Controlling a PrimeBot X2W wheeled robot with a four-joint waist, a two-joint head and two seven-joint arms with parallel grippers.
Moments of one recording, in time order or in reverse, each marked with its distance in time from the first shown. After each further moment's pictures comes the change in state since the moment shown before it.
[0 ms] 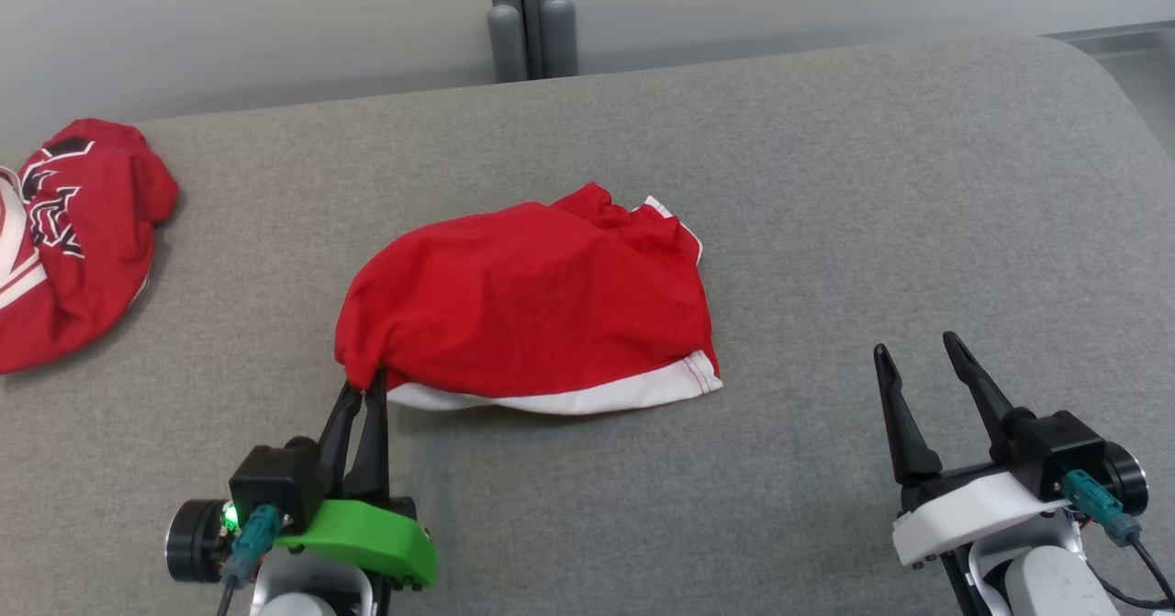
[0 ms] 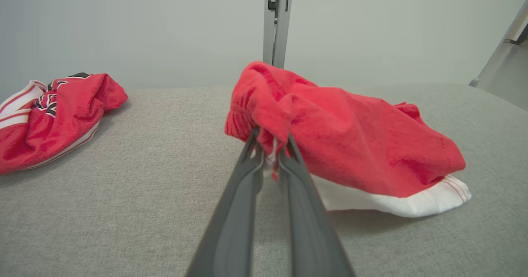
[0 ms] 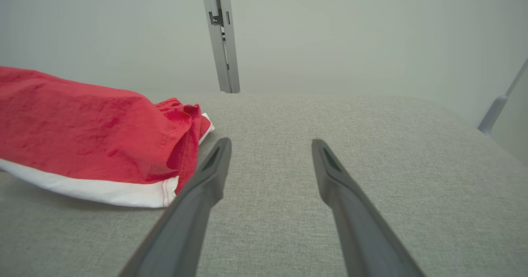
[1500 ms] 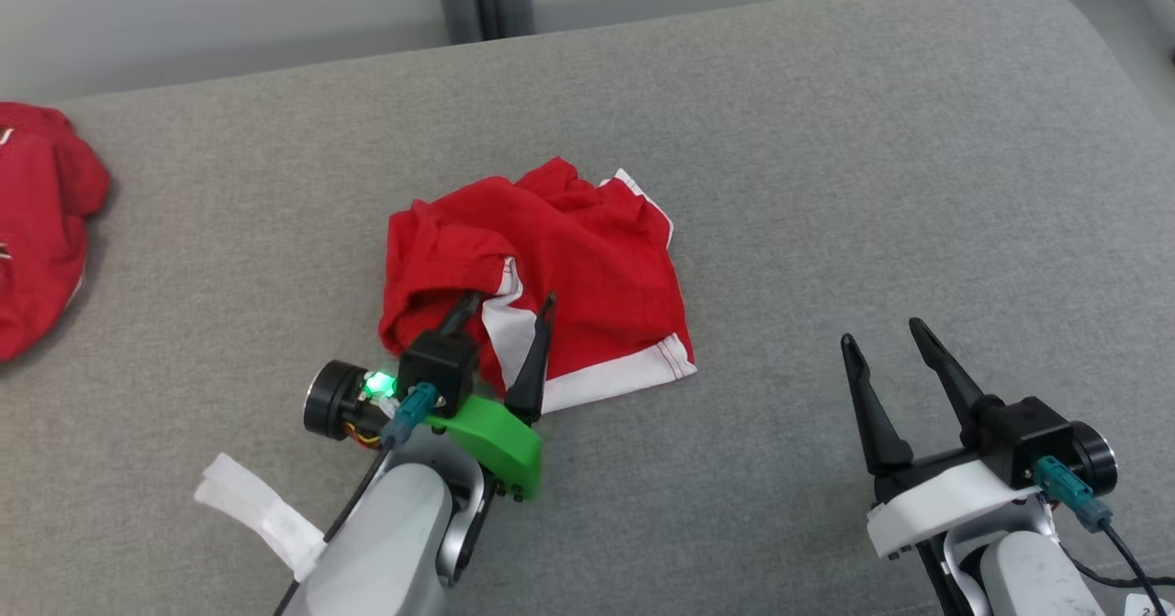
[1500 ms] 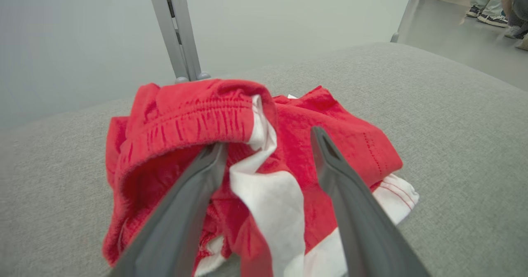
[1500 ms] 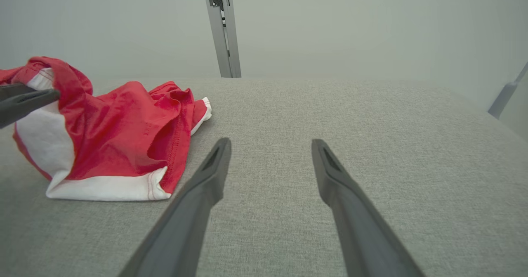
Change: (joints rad) left arm -0.367 -0.058 -0.278 0.403 -0.021 -0.028 -0.071; right arm -0.033 0.000 0.056 0.007 0.000 0.000 0.000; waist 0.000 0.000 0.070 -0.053
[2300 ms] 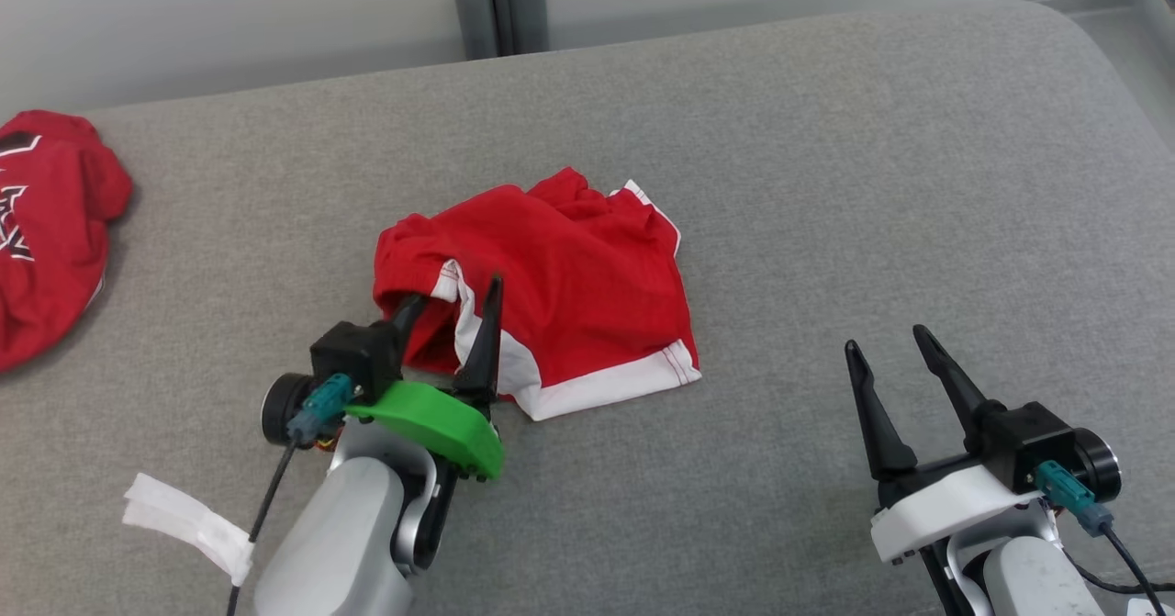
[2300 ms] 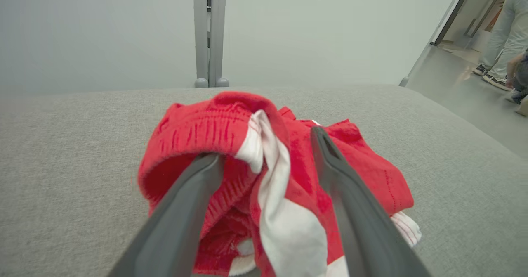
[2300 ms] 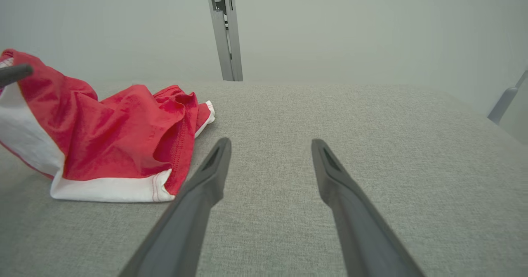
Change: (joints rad) left arm 0.028 0.025 0.081 -0.038 -0.166 -0.047 -0.009; right arm 0.008 0.000 -0.007 0.007 -0.005 0.000 0.000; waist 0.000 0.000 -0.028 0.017
